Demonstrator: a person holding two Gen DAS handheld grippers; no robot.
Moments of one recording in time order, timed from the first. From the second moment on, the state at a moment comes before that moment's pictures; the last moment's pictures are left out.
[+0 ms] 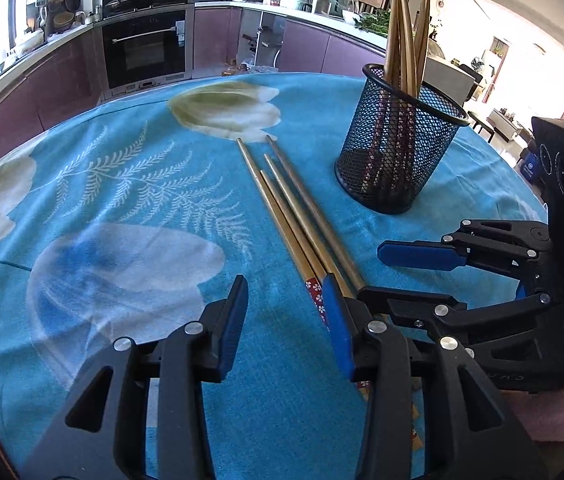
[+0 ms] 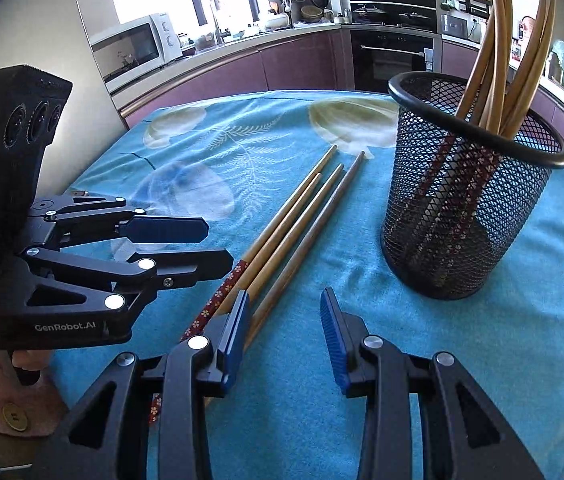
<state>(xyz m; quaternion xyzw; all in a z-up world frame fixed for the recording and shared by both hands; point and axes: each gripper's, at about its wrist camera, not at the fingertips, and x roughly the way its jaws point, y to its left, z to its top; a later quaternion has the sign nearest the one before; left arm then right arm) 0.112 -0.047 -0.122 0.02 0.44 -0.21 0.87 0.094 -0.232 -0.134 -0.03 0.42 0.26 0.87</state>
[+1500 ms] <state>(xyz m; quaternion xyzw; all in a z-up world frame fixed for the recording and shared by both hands) 0.101 -0.038 -0.124 0.02 0.45 -0.18 0.87 0.088 -0.252 -0.131 -0.04 0.44 0.25 0.86</state>
